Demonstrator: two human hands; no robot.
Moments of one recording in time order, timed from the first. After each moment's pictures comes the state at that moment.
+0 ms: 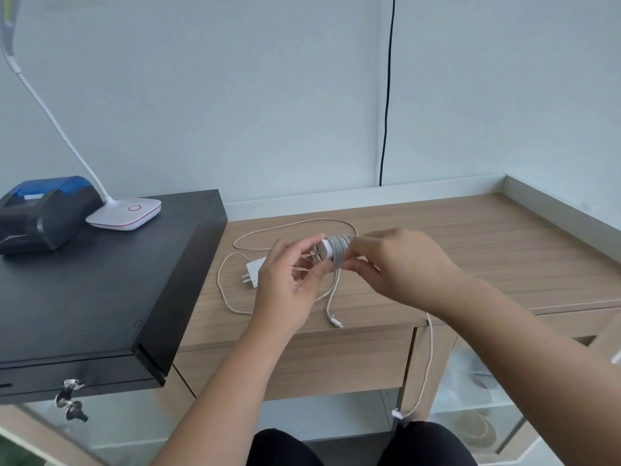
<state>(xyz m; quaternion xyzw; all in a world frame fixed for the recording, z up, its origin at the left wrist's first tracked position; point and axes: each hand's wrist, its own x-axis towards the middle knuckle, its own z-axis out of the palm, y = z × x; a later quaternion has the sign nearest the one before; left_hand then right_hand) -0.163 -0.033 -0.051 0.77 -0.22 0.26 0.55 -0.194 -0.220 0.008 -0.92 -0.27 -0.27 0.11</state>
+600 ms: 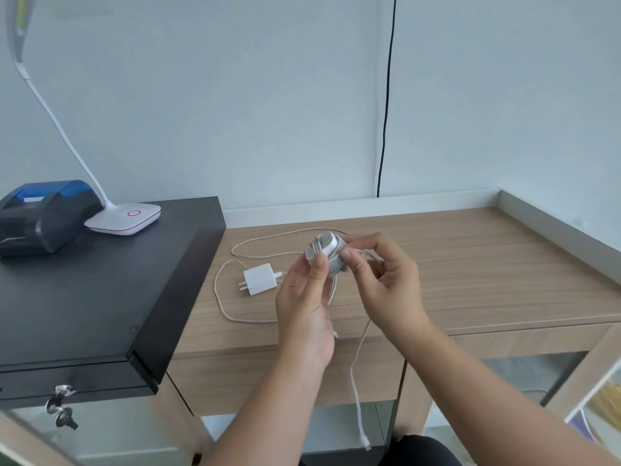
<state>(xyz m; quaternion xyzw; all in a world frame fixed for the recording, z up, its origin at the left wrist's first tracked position) -0.196 -0.083 -0.037 0.42 -0.08 0.07 0.90 -0.195 -0.186 -0.030 -0.70 -0.15 -0.33 0.61</state>
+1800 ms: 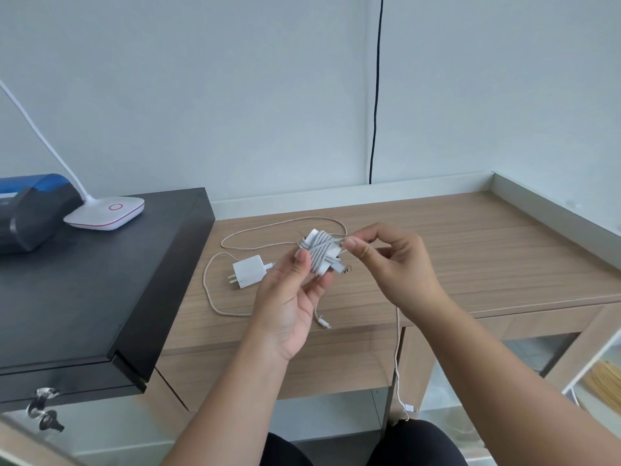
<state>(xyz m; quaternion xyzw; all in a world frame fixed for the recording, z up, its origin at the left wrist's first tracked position) -0.189 -0.060 -0.036 0.42 -0.06 -0.06 0.90 -0.190 -0.219 -0.021 -0.73 -0.13 -0.23 0.63</state>
